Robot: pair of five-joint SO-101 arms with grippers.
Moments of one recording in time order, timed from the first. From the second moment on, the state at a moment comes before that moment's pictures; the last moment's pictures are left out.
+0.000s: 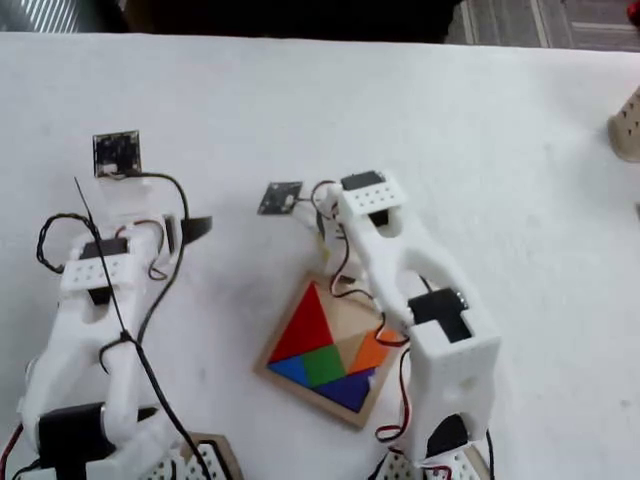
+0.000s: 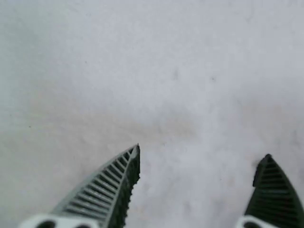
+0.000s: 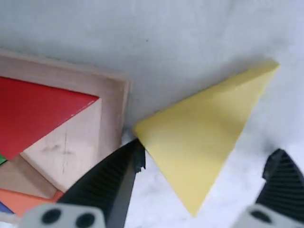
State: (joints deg) left arm -15.2 -17.4 51.9 31.8 -0.7; right arm -20.6 23.7 7.0 67.7 58.7
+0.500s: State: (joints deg) left arm -15.2 -17.4 51.9 31.8 -0.7; right arm -16.3 36.9 -17.1 81.2 49.9
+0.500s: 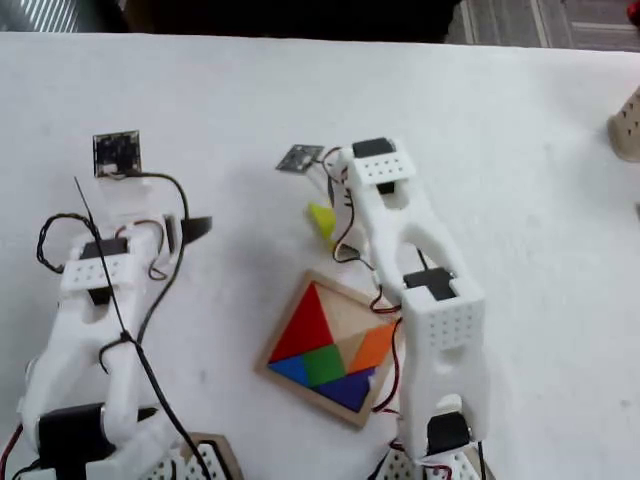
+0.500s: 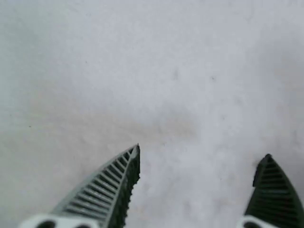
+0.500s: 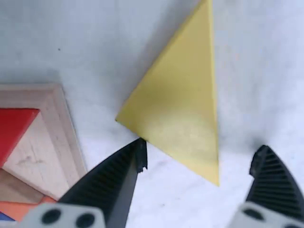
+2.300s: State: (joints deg) left arm -15.2 -17.4 51.9 31.8 -4.1; right arm -21.5 39.7 -19.3 78.4 49.3
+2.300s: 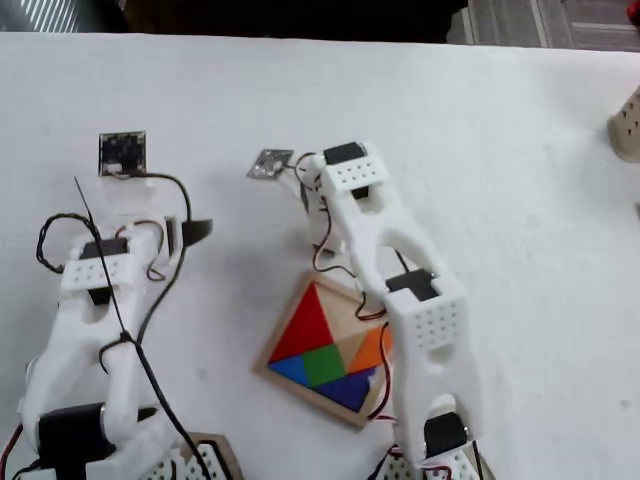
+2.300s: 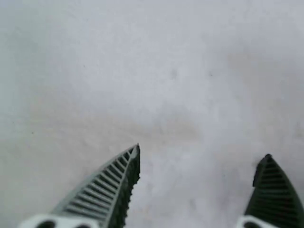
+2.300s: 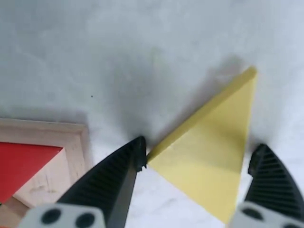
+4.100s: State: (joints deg) left arm -15.2 -17.4 51.9 31.8 -4.1; right arm -17.7 32.8 -18.9 96.1 56.2
